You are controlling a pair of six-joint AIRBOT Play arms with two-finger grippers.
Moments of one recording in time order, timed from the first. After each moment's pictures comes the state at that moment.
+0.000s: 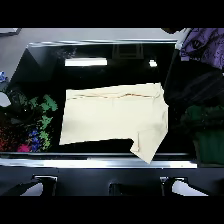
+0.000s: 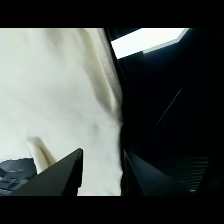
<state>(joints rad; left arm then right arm) 0.14 -1.19 1.06 1.55 -1.31 -1.84 -0.57 -1.36 0.90 2.16 -1.34 -1.78</state>
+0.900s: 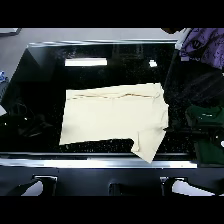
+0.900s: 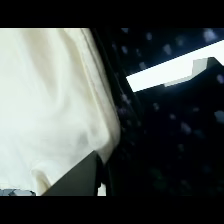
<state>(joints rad) 0.28 -1.13 0.87 1.22 -1.31 -1.65 -0.58 -1.43 0.67 2.38 -1.07 -2.03</state>
